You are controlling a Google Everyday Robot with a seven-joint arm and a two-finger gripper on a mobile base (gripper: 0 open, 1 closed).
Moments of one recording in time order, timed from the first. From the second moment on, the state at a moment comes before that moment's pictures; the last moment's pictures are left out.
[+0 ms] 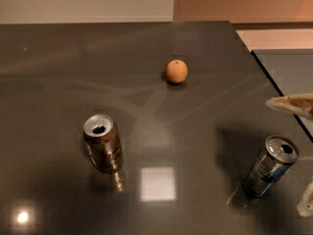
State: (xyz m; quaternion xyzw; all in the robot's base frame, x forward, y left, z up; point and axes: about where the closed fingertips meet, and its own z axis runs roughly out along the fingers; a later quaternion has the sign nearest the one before) arm 0.333 -0.206 0.929 -0.65 0.70 0.15 0.25
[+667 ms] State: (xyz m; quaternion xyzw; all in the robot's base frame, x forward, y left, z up) arm 0.339 -0.187 0.895 -0.64 0.69 0.19 0.27
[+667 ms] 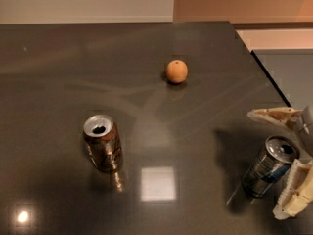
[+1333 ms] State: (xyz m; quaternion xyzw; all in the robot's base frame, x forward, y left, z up) arm 0.337 -0.195 0.892 -0.63 0.70 0.20 0.28
